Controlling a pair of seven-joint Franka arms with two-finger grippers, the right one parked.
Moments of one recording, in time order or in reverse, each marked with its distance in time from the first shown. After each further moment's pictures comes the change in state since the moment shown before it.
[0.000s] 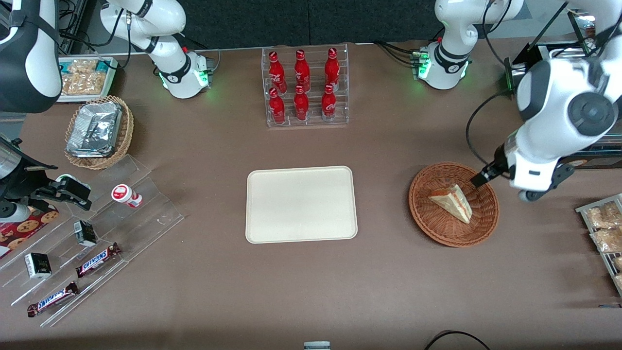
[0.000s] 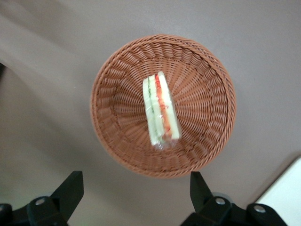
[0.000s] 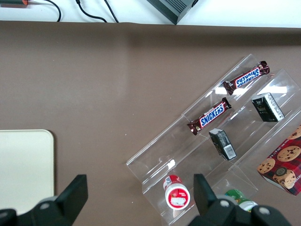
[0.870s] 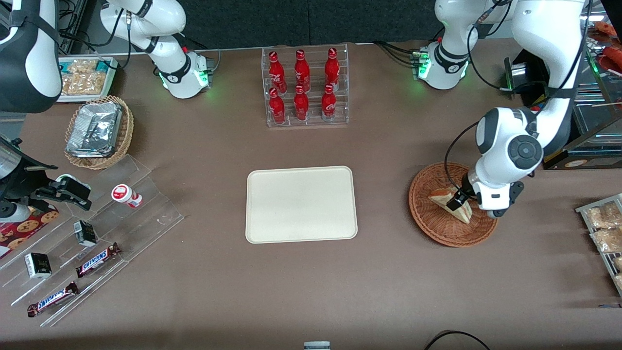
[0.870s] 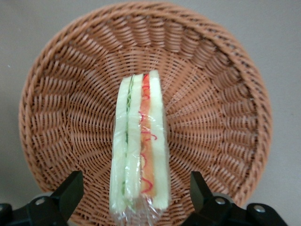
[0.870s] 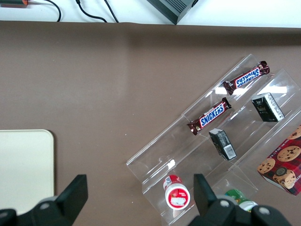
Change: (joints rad) arm -0.002 0.139 -0.005 -0.258 -0.001 0.467 -0.205
